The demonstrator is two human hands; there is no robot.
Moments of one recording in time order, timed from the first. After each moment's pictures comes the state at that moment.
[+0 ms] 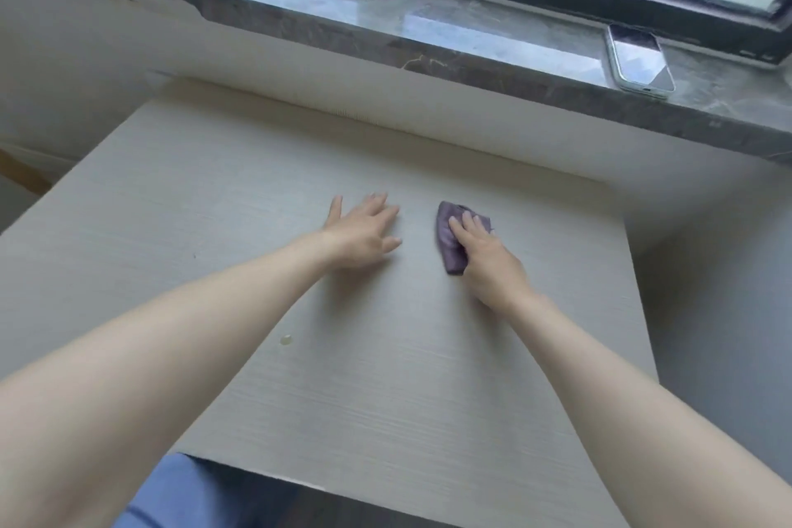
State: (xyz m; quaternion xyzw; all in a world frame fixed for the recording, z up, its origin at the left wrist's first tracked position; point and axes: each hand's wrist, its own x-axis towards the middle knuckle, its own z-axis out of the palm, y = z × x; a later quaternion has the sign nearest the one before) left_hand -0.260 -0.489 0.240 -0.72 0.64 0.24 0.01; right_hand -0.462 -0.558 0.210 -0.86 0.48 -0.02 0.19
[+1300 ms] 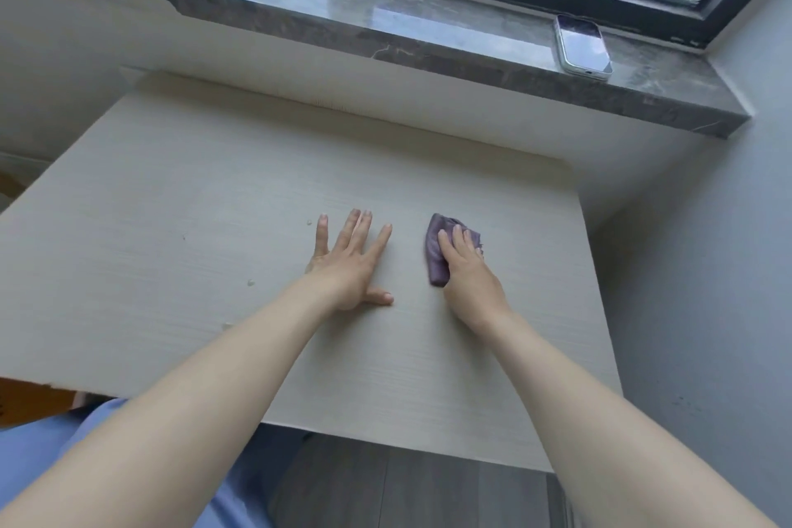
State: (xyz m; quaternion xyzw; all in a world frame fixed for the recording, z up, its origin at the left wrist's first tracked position) left_hand -0.311 -0.426 0.231 -0.72 0.67 0.17 0.12; right_hand -0.493 -0.487 0.212 -0.83 0.52 -0.01 0.19
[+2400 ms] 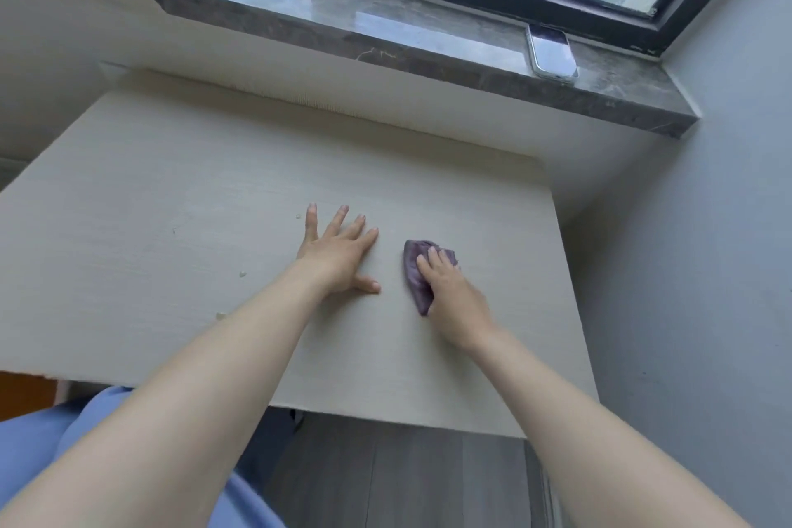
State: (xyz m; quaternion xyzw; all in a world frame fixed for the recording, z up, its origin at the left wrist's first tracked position) left_hand -0.311 -0.426 0.240 -0.72 0.67 0.16 0.10; right_hand -0.506 -0.446 0.218 -0.86 0.49 0.00 0.15
